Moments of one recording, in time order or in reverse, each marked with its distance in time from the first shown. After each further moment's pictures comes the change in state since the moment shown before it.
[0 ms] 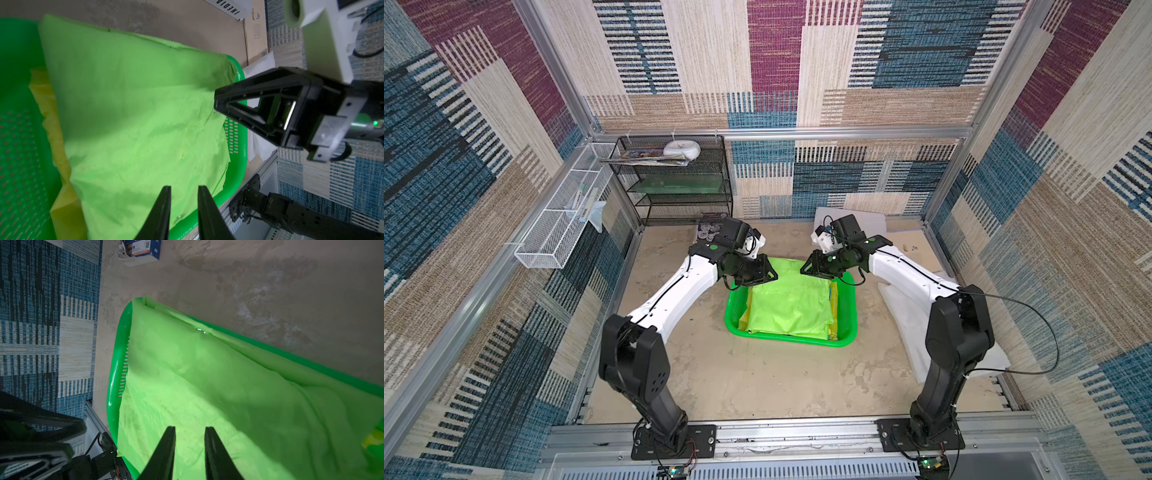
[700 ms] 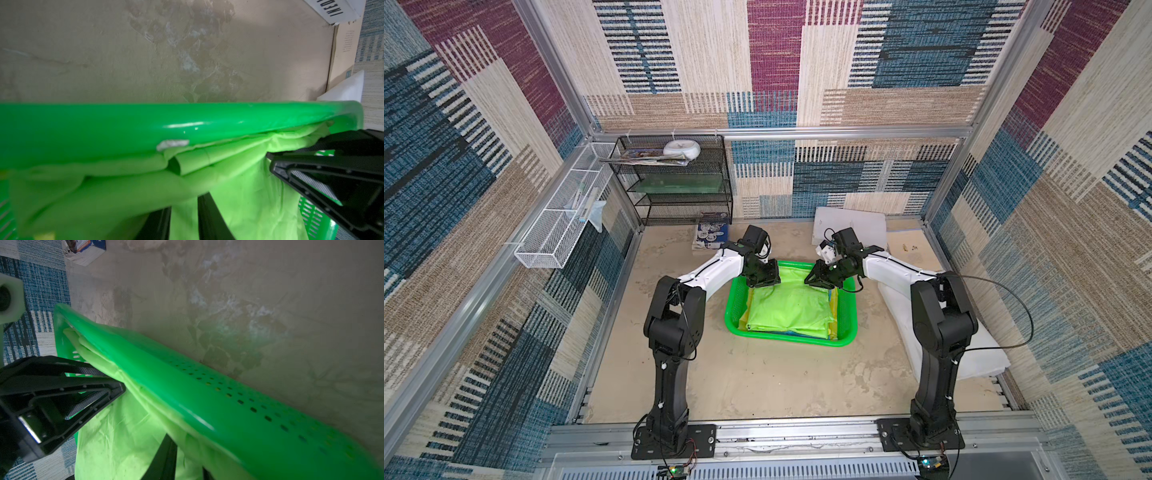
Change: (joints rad) left arm -0.003 0.295 0.066 0.097 -0.156 -0.011; right arm -0.063 0.112 -0.095 0.101 -0.017 0.029
